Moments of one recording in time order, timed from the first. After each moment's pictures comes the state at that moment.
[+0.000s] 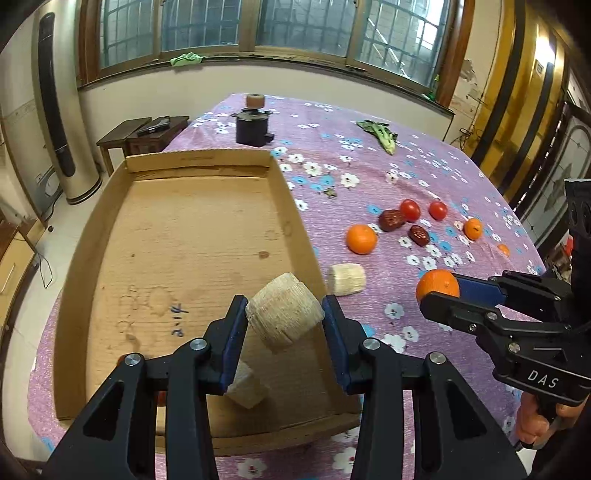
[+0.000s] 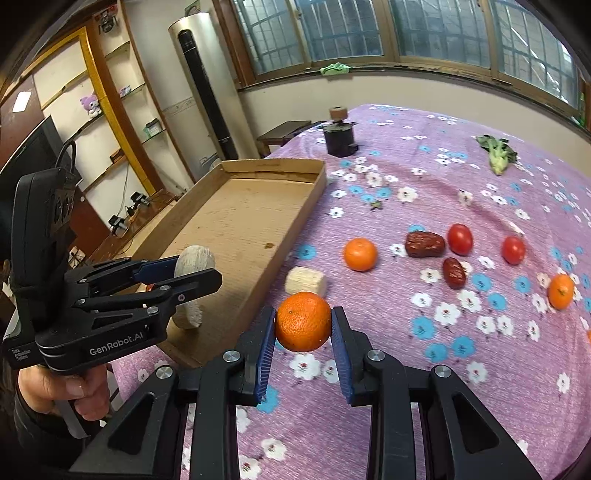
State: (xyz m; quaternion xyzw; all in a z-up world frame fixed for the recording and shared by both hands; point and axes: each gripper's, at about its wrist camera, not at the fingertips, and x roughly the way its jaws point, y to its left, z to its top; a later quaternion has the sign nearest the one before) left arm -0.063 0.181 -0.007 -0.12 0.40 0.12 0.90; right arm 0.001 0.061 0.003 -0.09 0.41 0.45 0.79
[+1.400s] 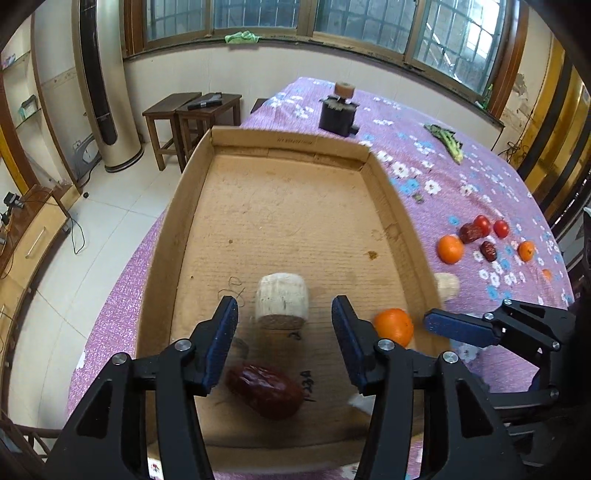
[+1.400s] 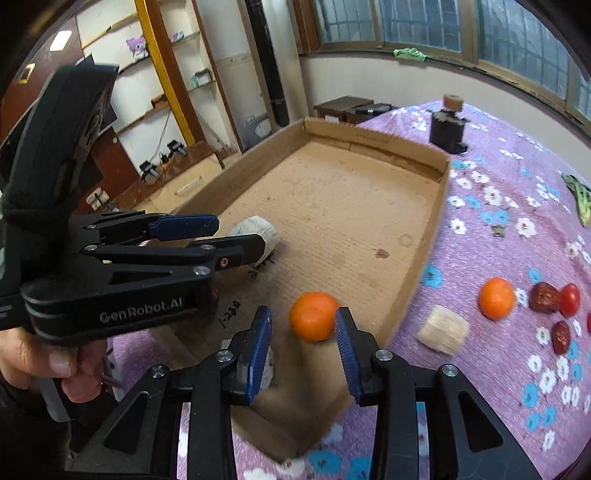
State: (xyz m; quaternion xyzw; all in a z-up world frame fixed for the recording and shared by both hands) left arm -0.079 0.250 -0.015 -0.15 0.42 0.20 0.87; right arm -0.035 0.166 -0.021 -0.17 0.40 0.52 0.73
